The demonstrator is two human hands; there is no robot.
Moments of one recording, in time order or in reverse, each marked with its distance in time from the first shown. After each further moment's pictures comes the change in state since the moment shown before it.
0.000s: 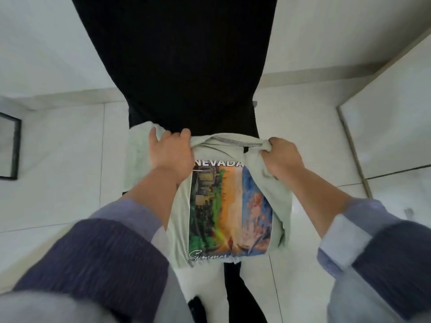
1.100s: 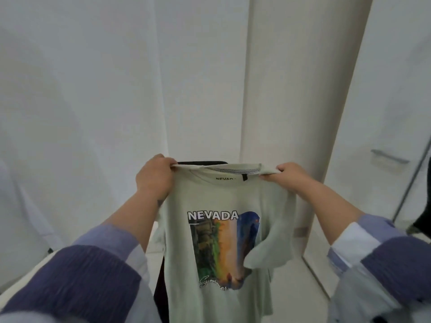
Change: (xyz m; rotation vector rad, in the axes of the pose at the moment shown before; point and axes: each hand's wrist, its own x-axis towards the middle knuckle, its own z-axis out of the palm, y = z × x) left_hand -0.304 -0.040 -0.410 -0.447 0.778 -0.053; right_hand -0.373 -0.060 -0.388 0.332 0.352 -0.407
